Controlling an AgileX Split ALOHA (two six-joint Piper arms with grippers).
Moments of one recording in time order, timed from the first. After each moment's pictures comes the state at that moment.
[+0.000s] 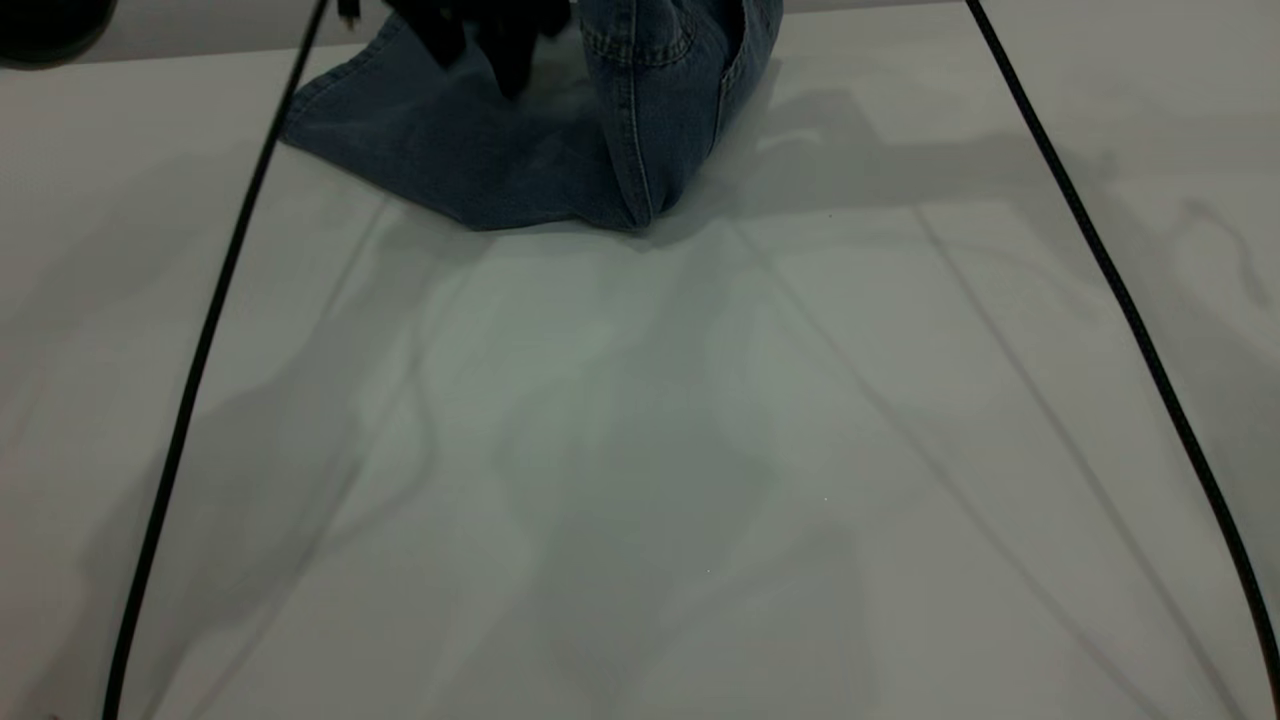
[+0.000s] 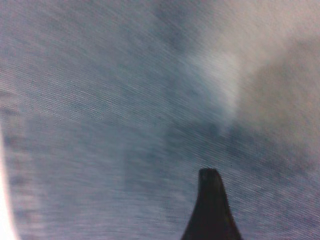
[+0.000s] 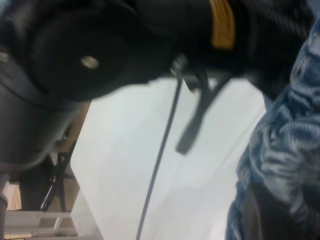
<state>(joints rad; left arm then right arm) -0.35 2.79 -2.69 0.18 1.23 0.16 0.21 2.34 -1.93 1.18 1.13 -0.65</state>
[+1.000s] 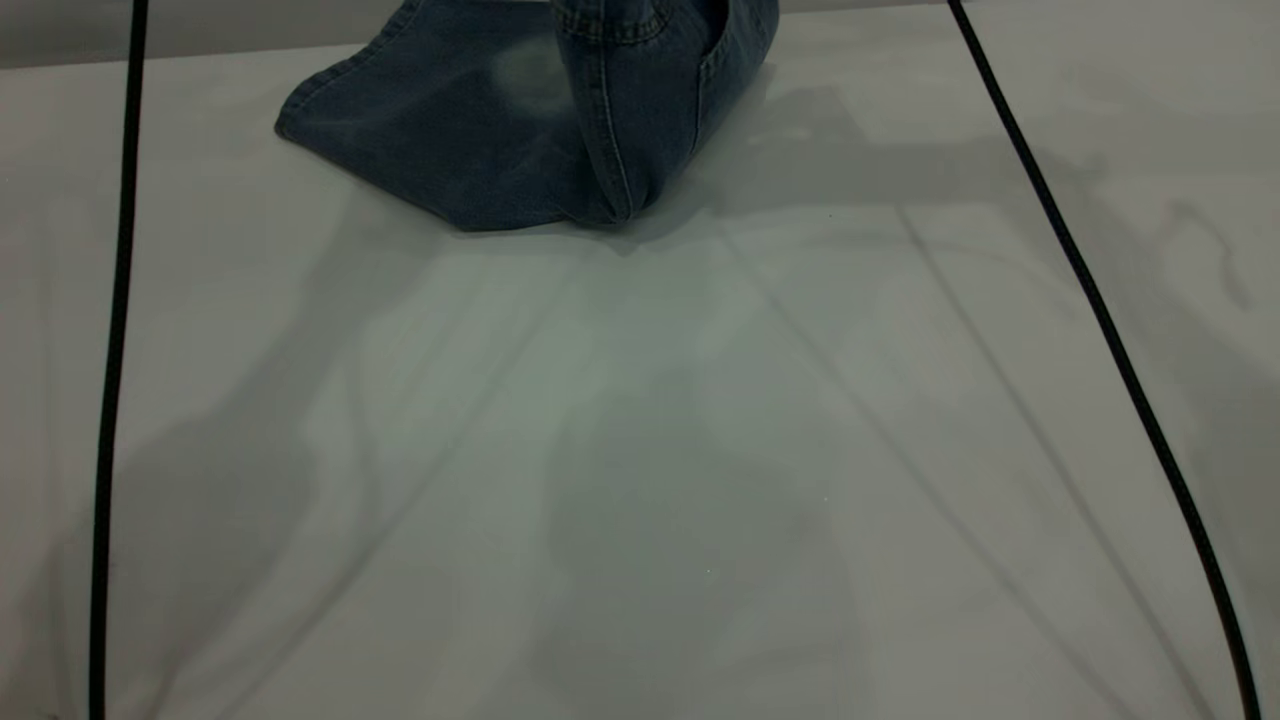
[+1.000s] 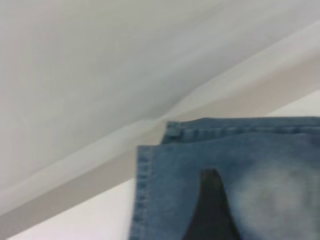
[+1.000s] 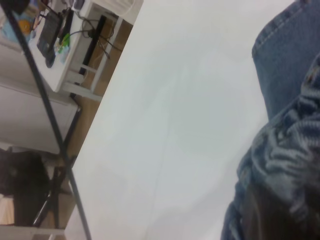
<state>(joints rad) -0.32 2.57 -2.90 0.11 1.22 0.14 0.24 2.34 -1.93 1.23 1.07 -0.71</state>
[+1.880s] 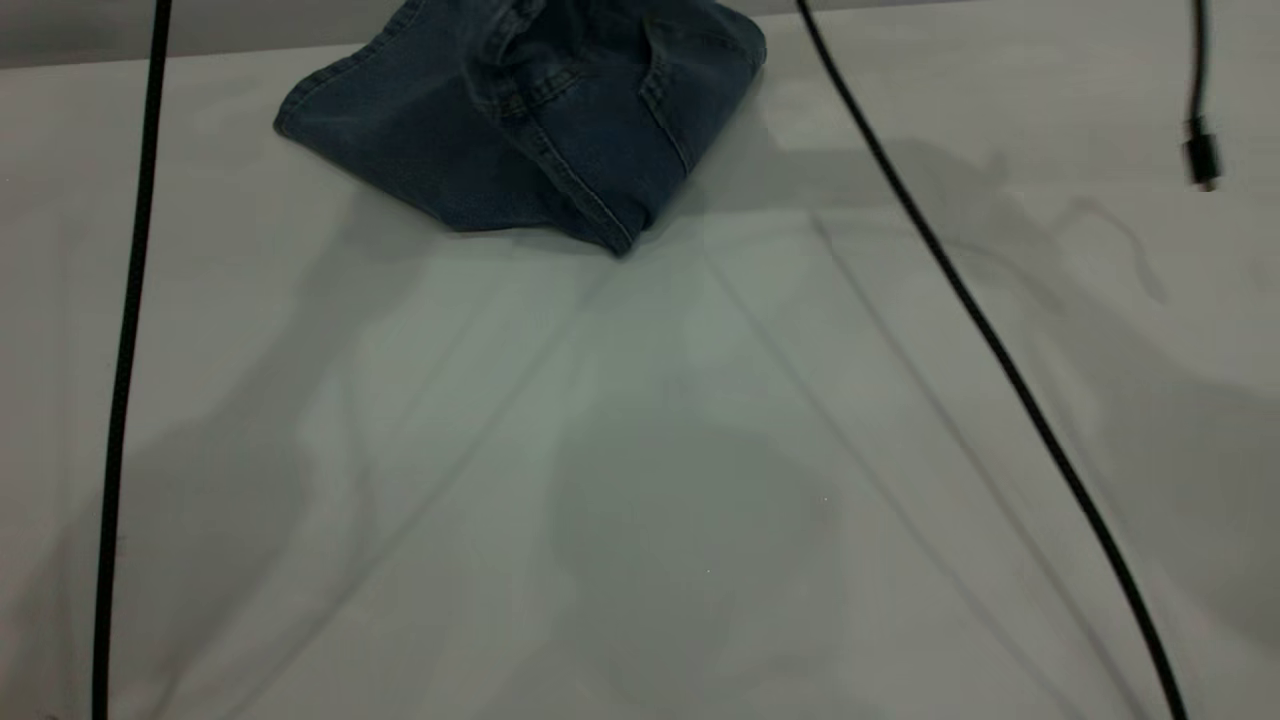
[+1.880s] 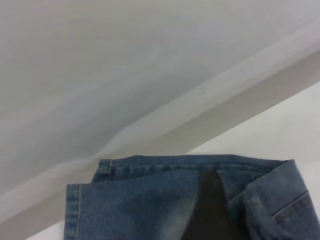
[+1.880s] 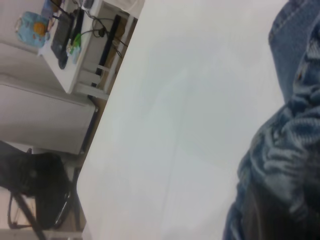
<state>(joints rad) -0.32 2.55 -2.92 -0.08 1.18 0.16 0.32 2.53 -2.06 1.33 1.02 -0.74</state>
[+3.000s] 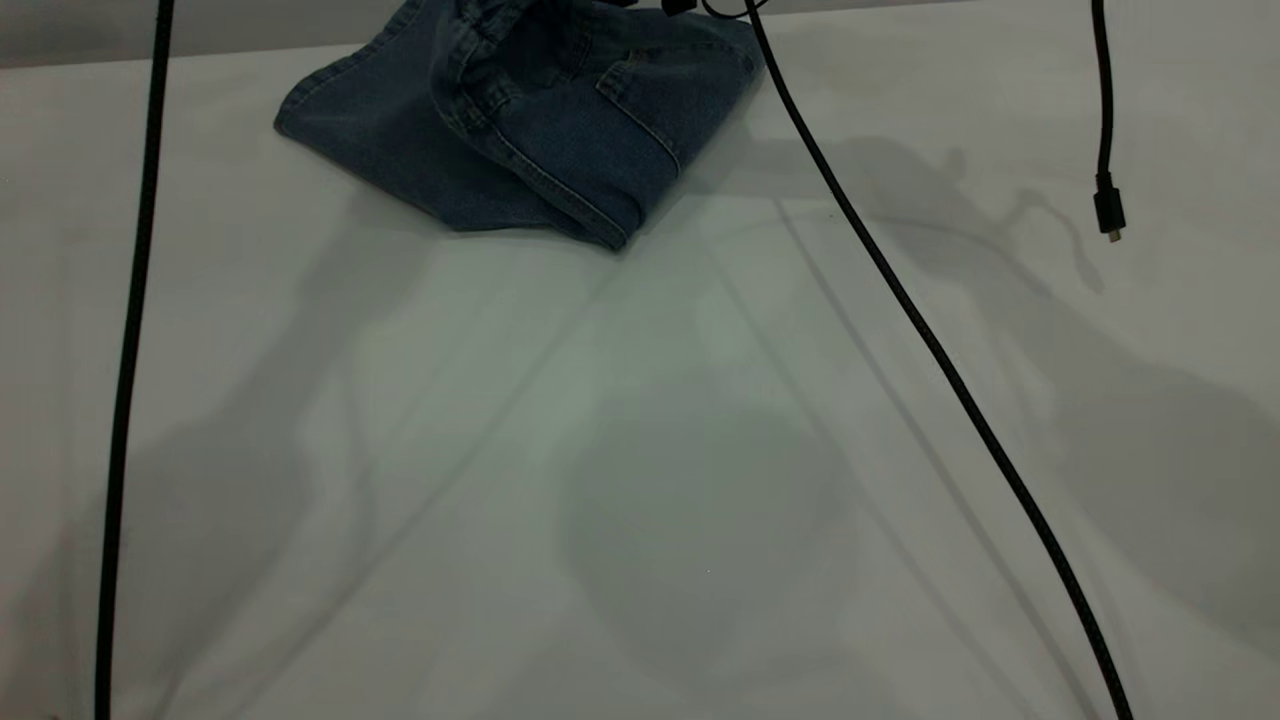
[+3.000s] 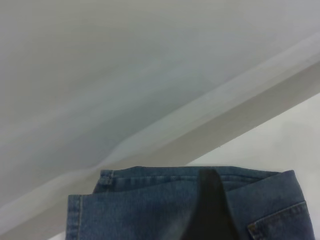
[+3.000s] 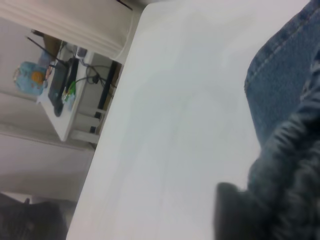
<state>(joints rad) -0.32 2.55 -2.92 -0.08 1.16 0.16 0.35 2.67 -2.19 1.42 0.88 -0.71</state>
